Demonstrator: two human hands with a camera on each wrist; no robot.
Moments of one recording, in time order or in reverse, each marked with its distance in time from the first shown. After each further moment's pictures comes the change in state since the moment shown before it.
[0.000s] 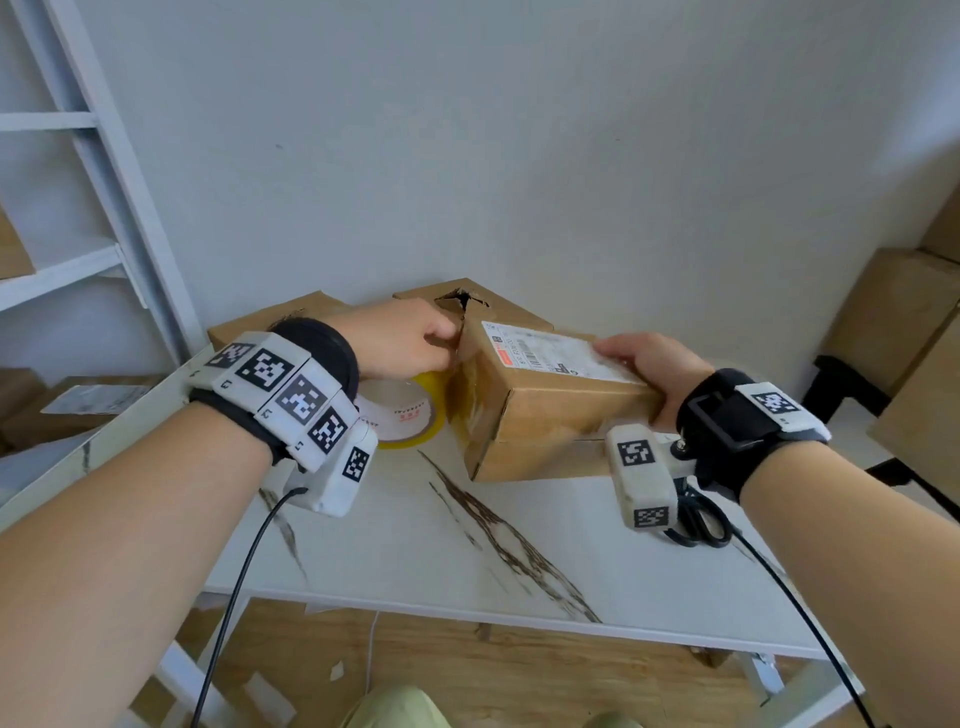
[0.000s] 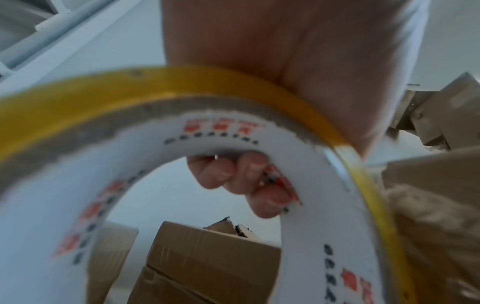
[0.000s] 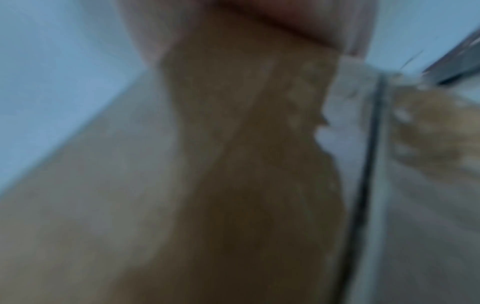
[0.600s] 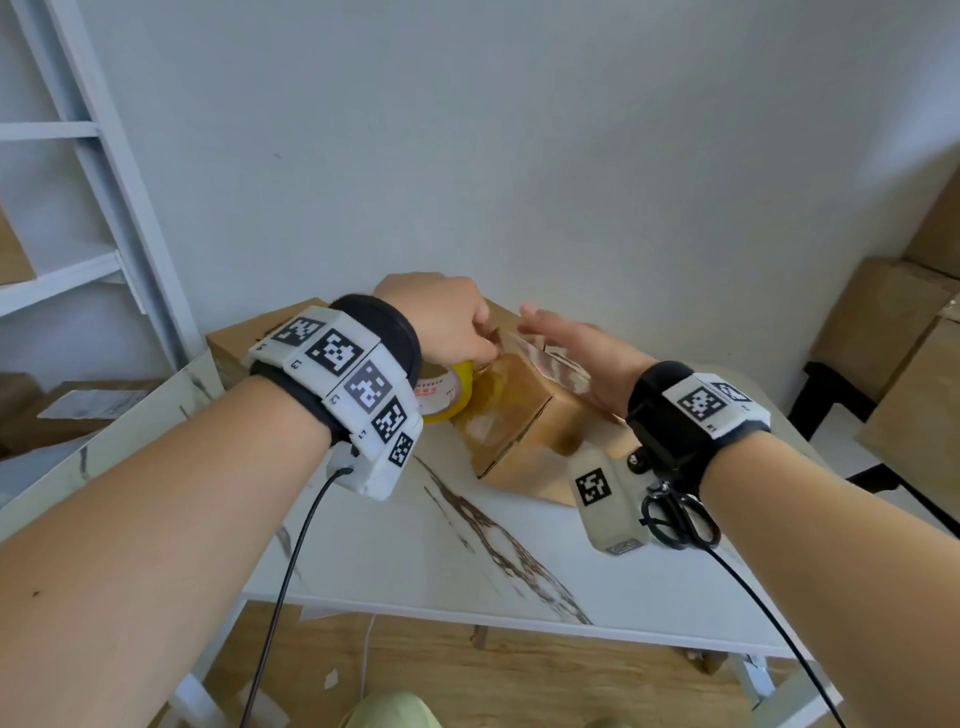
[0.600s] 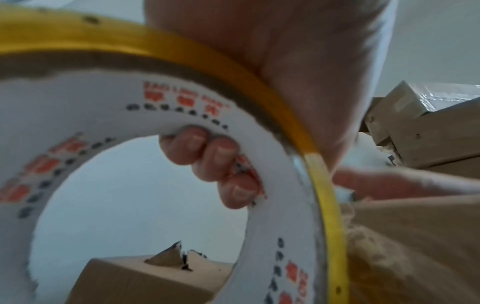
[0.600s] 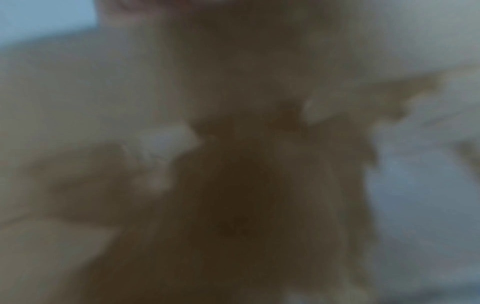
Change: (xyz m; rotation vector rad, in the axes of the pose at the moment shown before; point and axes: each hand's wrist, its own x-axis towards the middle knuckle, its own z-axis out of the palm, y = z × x) left_hand 0.007 0.046 -0.014 0.317 0.083 -0.055; right_hand 0.002 -0.010 0.041 -0.304 -0.189 -0.328
